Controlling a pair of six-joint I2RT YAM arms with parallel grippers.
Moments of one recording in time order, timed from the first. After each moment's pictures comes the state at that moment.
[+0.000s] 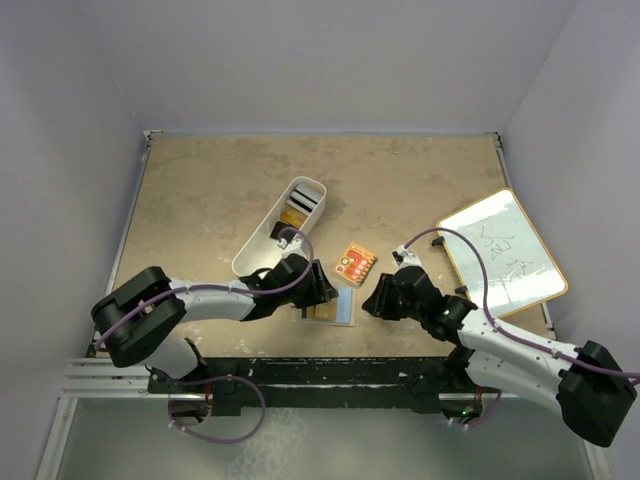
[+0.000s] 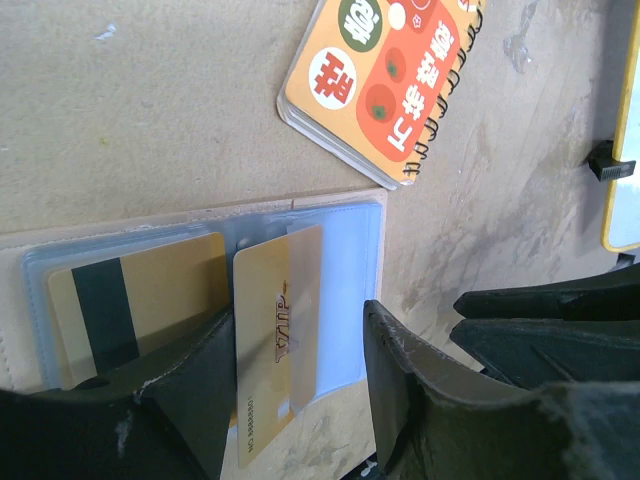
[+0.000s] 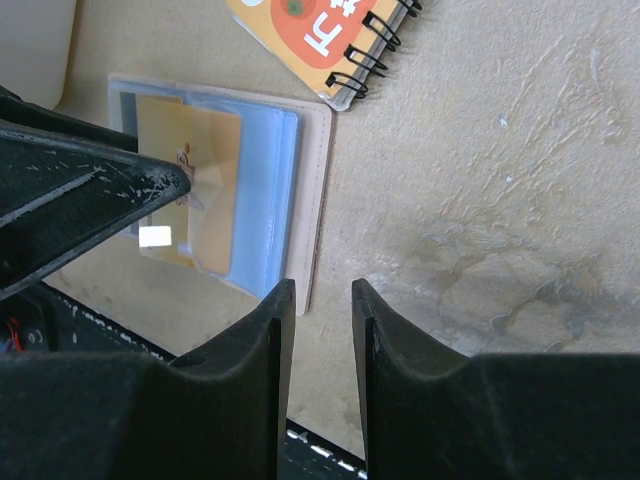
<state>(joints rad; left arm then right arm) -0.93 1.51 0.57 0.23 -0.06 -1.06 0.79 0.90 0.33 -0.18 0.06 0.84</state>
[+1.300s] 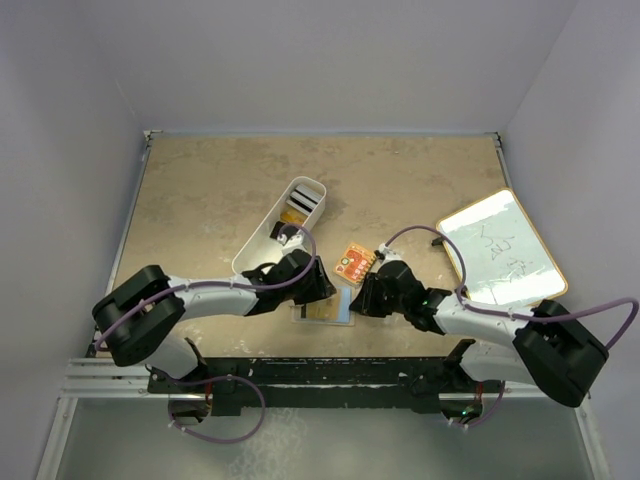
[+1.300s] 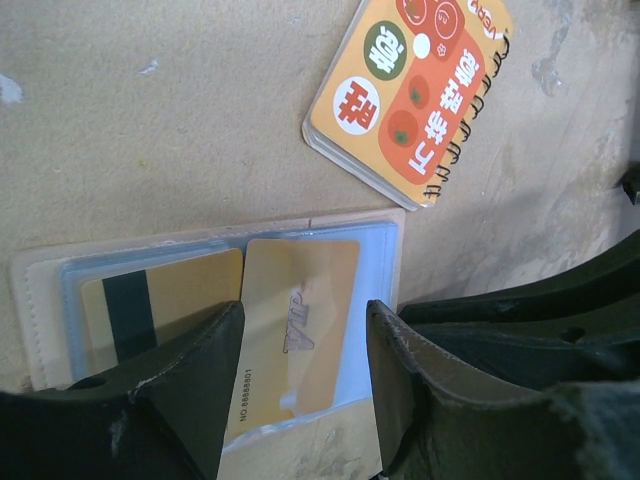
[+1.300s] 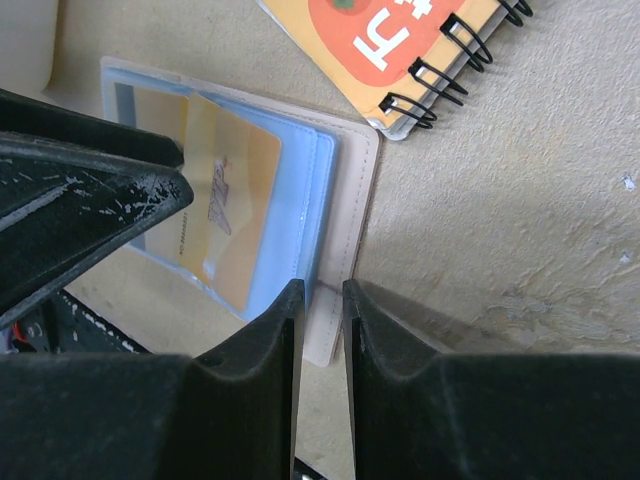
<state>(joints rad) -0.93 1.50 0.65 0.07 -0.13 -1.04 0.79 1.20 0.35 0.07 -0.04 0.84</state>
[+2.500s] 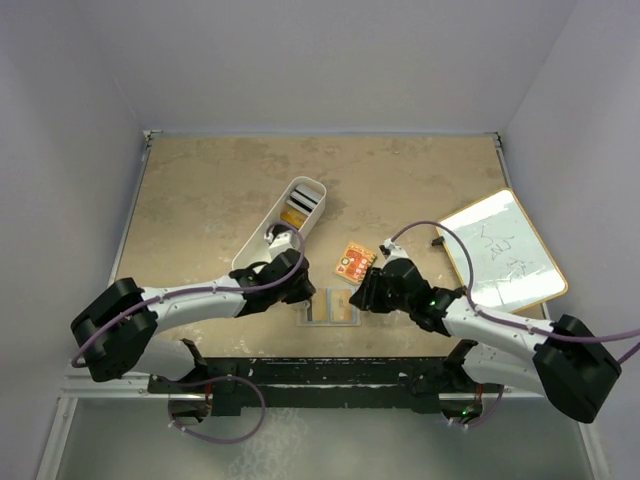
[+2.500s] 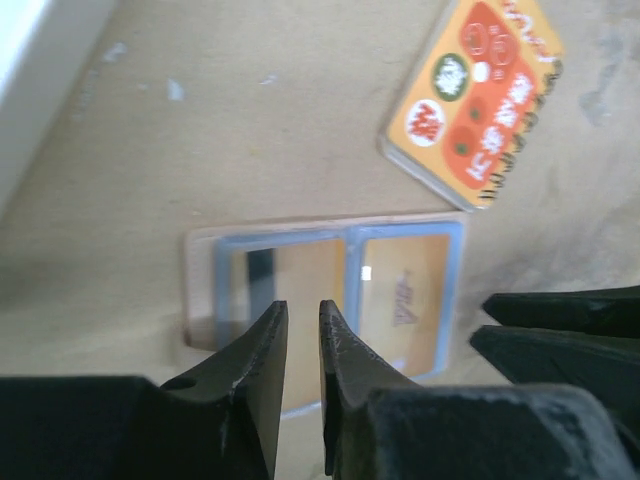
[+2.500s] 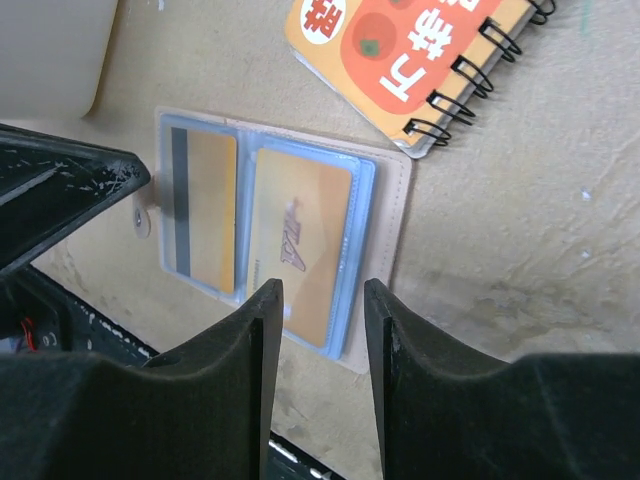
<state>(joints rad) -0.93 1.37 0.65 -0.10 -0.21 -1.05 0.79 1.07 0.37 -0.02 0.02 0.81</state>
